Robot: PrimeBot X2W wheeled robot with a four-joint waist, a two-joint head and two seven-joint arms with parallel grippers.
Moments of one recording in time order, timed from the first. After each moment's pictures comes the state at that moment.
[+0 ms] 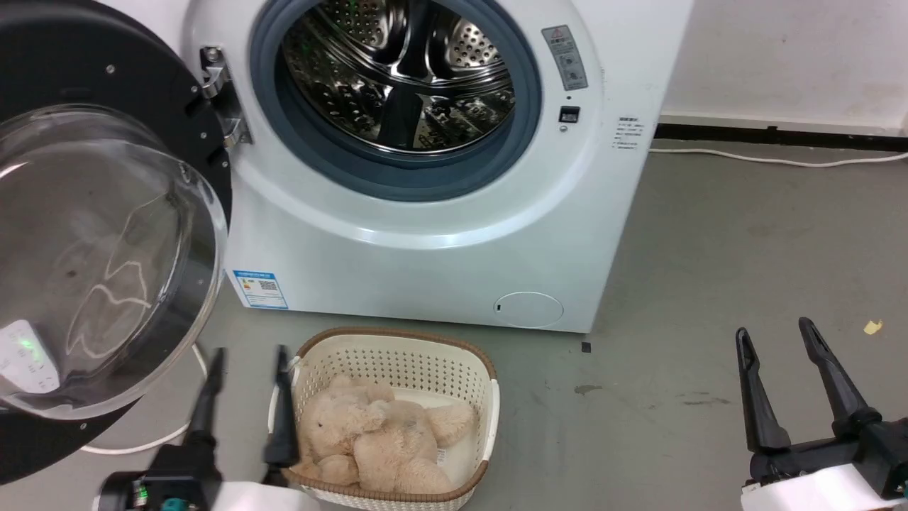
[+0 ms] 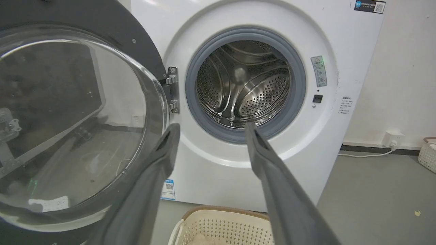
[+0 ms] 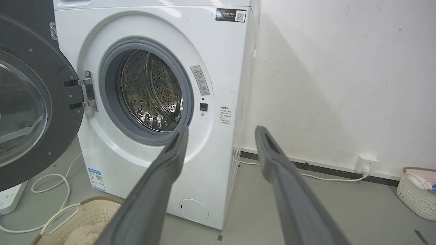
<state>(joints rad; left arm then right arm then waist) 0.06 0.10 -0.05 -0.06 -0.14 0.08 -0.26 0.04 -0.05 -0.11 -0.08 0.01 0.13 -0.26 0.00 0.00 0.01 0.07</state>
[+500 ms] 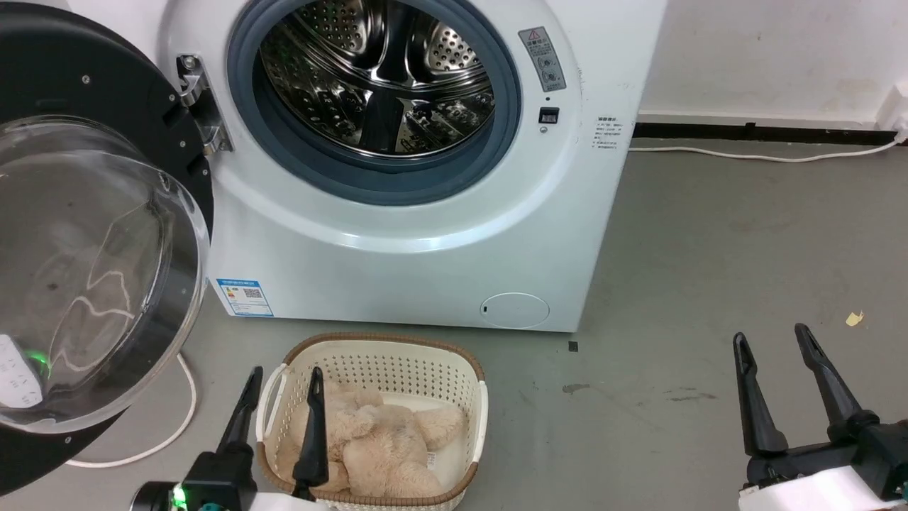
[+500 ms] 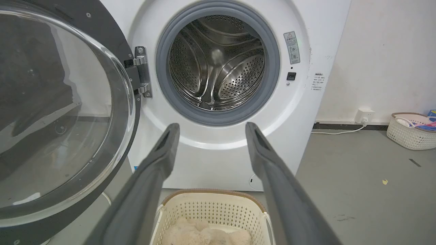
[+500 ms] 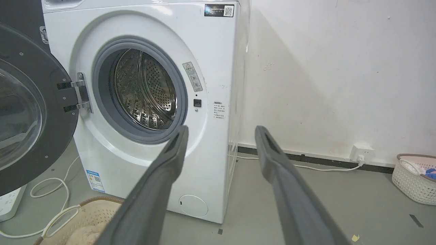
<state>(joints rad) 0.07 0.08 -0.09 0.00 -0.11 0.06 -0.26 0.04 -0.05 -0.10 -0.06 0.04 0.13 -0.26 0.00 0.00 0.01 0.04</state>
